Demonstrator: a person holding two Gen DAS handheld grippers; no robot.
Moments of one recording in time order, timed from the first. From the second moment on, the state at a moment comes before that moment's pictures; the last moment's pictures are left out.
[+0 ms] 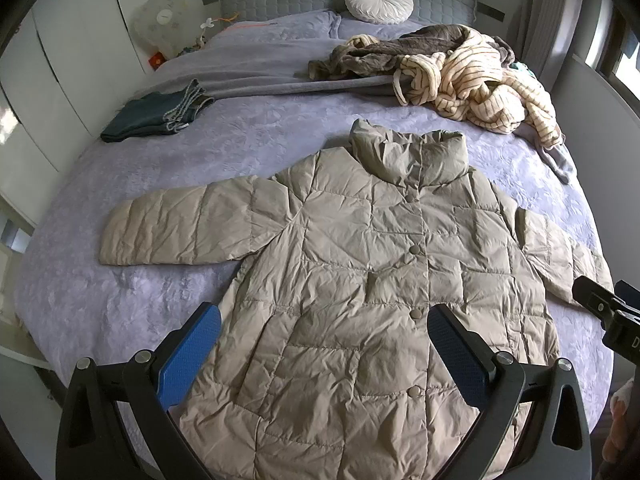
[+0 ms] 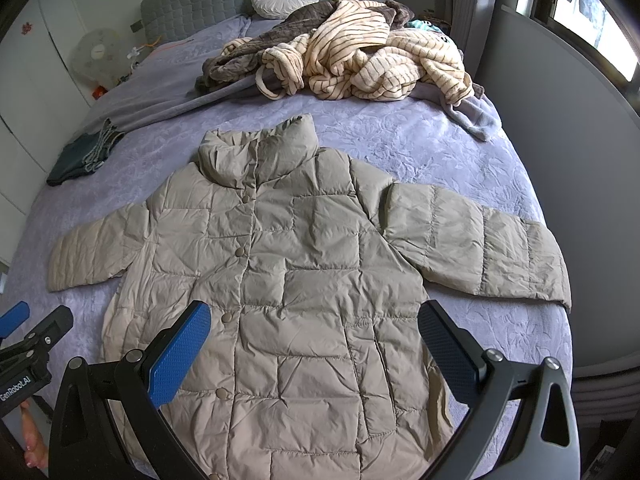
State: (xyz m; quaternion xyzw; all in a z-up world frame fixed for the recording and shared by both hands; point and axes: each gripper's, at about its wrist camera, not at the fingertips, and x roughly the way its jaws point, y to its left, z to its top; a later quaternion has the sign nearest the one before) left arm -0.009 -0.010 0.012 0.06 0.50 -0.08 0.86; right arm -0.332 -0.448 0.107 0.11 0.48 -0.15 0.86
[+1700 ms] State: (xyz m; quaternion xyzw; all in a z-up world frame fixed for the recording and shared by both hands) left arm 0.035 0.148 -0.196 -0.32 0.53 -0.05 0.79; right arm -0.206 -0.253 -0.061 0.21 0.57 -0.02 0.80
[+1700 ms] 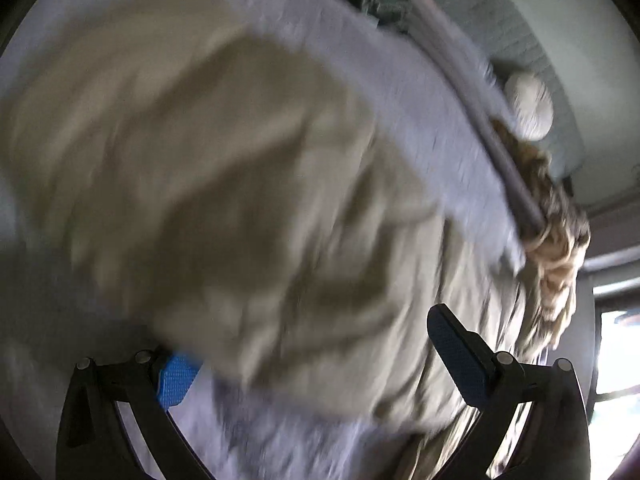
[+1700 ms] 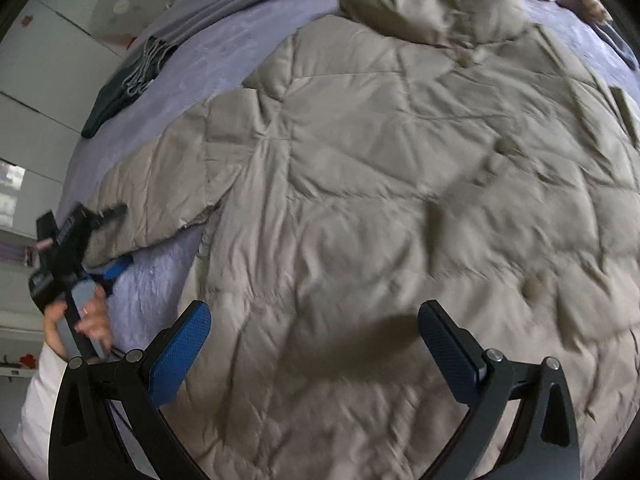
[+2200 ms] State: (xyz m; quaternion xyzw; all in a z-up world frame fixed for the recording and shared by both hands) left arm -0.089 0.004 -0.094 -0.17 0.43 -0.08 0.88; right arm -0.108 -0.229 -0.085 0.29 0.53 0.02 0.80
